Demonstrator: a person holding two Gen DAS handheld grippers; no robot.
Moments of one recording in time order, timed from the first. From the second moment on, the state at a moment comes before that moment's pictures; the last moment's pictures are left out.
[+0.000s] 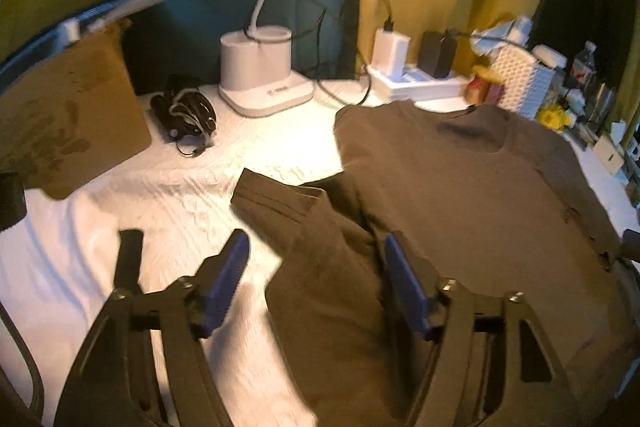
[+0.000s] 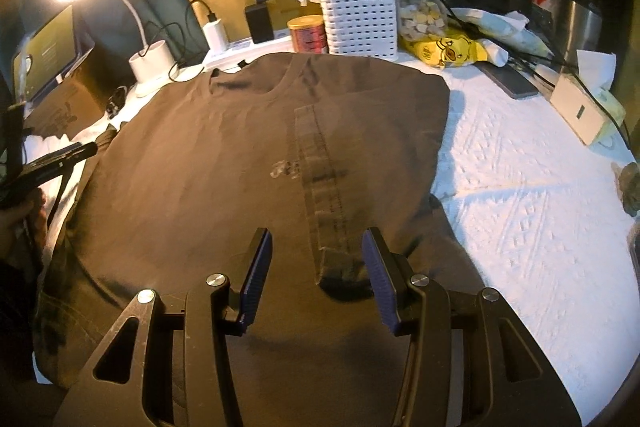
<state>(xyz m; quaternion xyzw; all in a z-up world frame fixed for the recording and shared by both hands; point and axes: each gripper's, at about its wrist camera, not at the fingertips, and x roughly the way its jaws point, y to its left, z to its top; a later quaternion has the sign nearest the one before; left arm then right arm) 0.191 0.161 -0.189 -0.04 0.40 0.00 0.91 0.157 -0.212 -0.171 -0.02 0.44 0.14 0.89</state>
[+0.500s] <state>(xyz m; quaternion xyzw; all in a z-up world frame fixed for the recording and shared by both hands) 0.205 0.183 -0.205 -0.02 0.42 0.03 0.91 0.183 -0.222 -0.185 0.00 0.44 0.13 0.89</state>
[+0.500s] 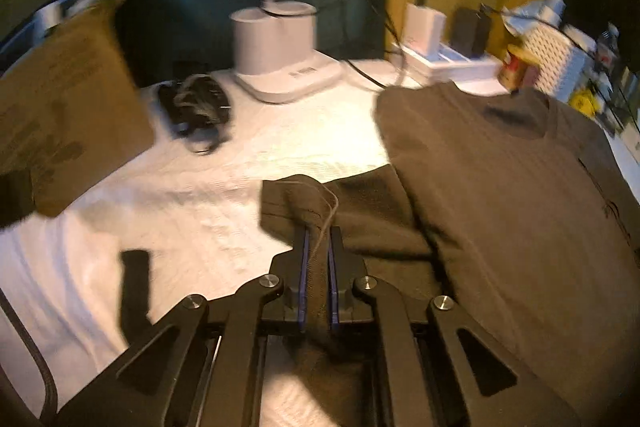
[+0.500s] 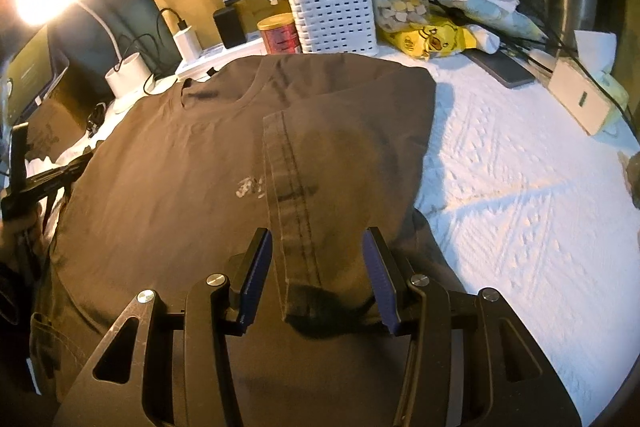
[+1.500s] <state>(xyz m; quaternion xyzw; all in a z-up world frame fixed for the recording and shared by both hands) 0.164 0.134 -0.129 -0.02 0.30 0.06 0.95 0.166 -0.266 -0.175 0.04 0.41 0.14 0.90</state>
